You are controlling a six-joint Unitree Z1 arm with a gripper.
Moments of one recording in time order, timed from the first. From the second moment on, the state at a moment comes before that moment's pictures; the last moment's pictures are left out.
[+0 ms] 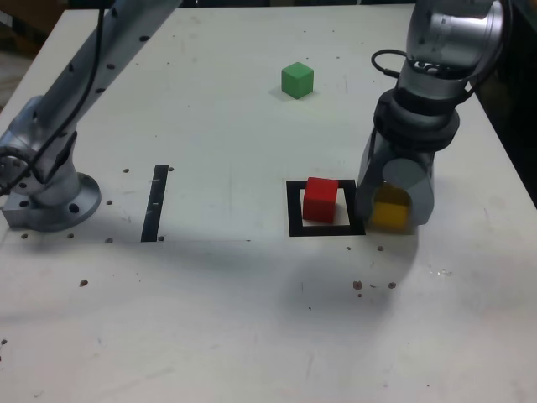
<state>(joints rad) -0.12 2.34 -2.00 1.34 0.05 0.10</state>
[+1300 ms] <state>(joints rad) -0.12 2.02 -1.68 1.33 0.08 0.18</state>
